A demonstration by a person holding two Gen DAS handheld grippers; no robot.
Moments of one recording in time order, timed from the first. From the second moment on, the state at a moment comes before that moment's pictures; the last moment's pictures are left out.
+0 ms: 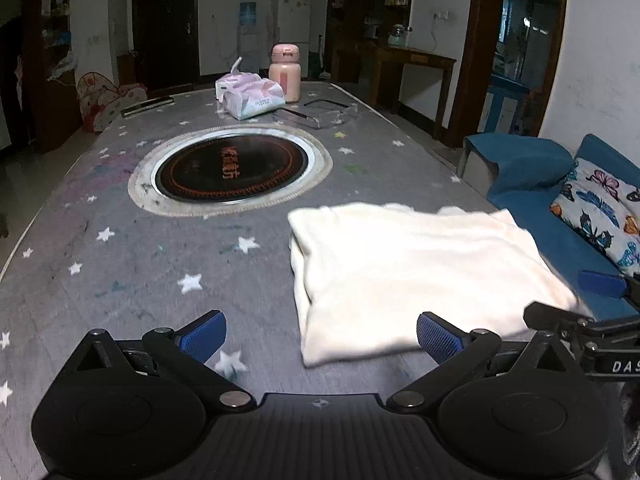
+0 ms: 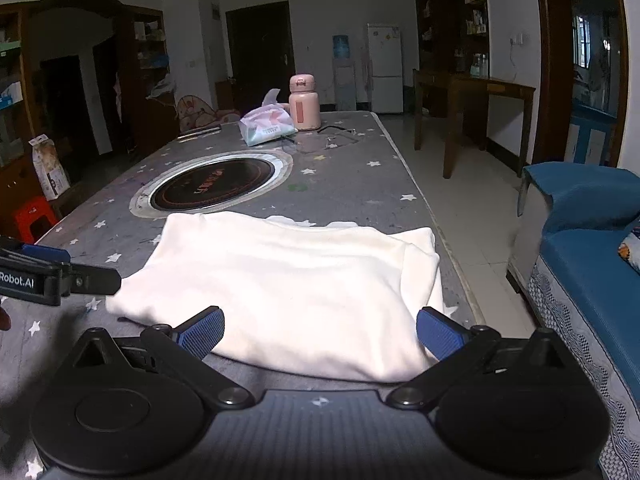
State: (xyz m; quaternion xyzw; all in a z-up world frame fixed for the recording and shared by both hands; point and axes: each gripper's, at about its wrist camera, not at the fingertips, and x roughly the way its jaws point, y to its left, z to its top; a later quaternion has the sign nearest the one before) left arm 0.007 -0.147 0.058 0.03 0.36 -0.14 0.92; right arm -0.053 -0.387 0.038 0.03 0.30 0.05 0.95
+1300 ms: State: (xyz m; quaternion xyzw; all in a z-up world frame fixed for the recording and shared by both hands) left arm -0.045 -0.148 0.041 0.04 0.38 -0.13 0.92; right arm -0.091 -0.363 0.014 0.02 0.35 -0.01 0.93
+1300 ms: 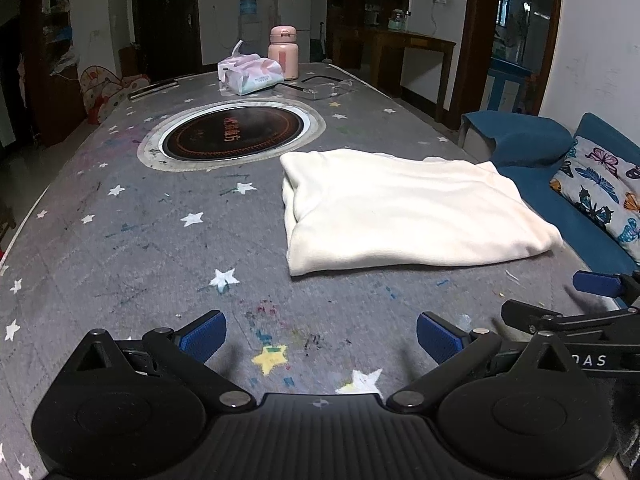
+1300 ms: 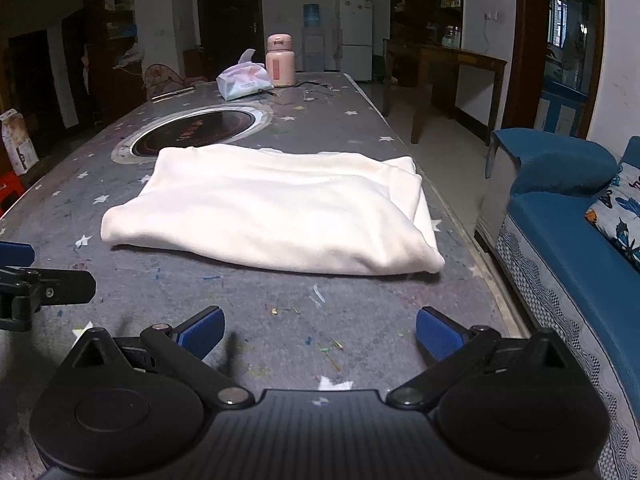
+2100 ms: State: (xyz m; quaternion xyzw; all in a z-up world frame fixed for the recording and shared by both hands) left arm -0.063 -0.151 0.048 0.03 0.38 -0.13 0.92; right arm -0.110 -0.353 0.018 0.01 0.35 -0.02 0.94
